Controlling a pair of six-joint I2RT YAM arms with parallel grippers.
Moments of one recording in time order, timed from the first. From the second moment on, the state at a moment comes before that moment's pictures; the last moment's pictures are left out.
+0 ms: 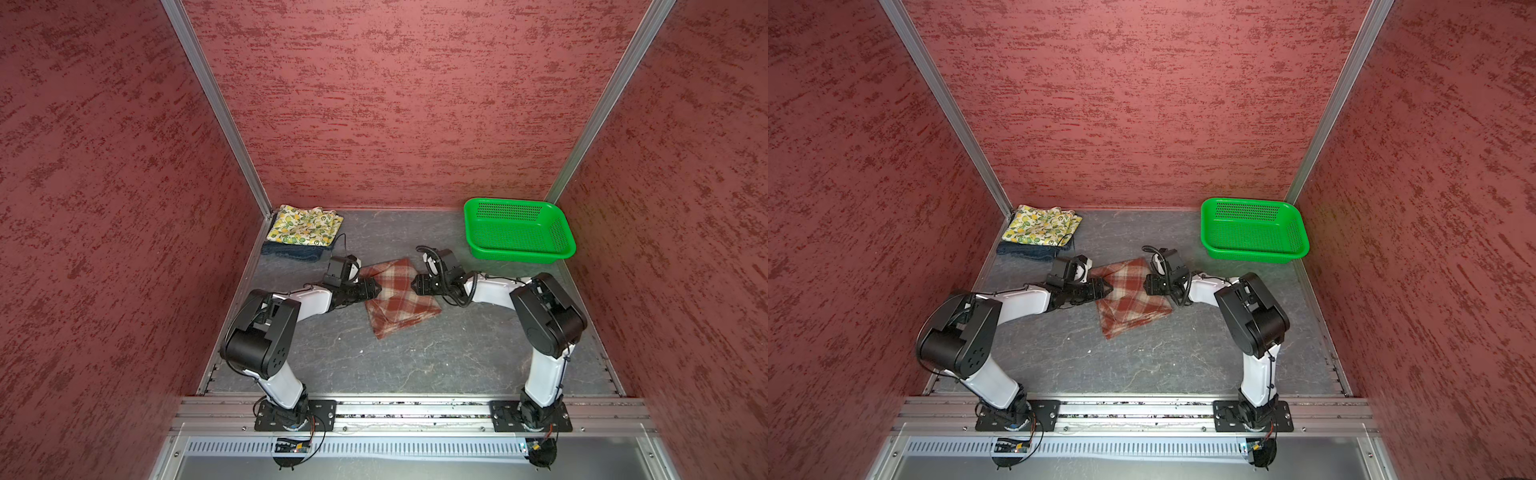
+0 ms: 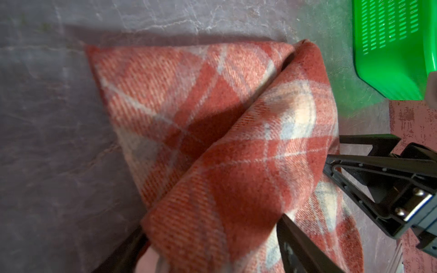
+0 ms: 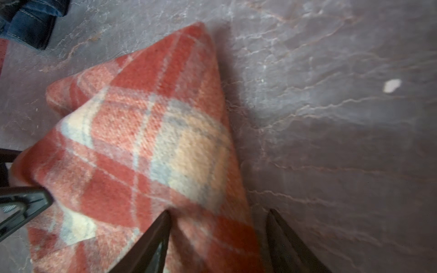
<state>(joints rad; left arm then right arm) -0.31 1.67 0.76 0.03 0.37 -0.52 0.53 1.90 1.05 -0.01 -0.21 0.48</state>
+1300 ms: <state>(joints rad) -0.28 1.74 1.20 0.03 0.19 -0.57 0.53 1.39 0.99 -0.17 0.06 0.48</state>
